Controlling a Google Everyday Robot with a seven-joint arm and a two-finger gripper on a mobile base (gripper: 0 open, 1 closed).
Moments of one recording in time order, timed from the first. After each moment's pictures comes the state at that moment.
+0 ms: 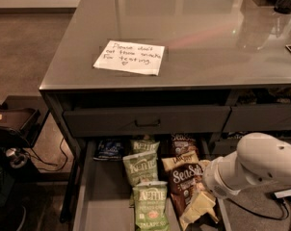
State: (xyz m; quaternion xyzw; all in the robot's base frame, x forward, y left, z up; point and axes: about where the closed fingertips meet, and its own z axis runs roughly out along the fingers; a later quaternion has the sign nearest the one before) arm 0.383 -0.142 0.609 -0.50 0.83 0.18 0.16
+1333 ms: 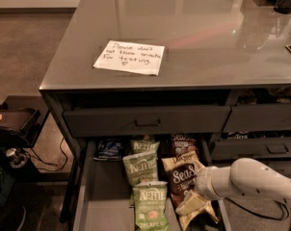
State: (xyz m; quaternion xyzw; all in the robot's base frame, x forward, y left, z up) arm 0.436 -0.141 0.510 -0.52 0.79 0.16 0.28
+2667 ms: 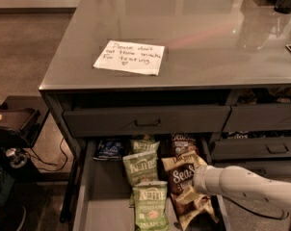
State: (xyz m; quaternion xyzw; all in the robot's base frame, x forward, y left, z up) arm 0.489 -0.161 0.453 -0.53 0.78 0.07 0.33
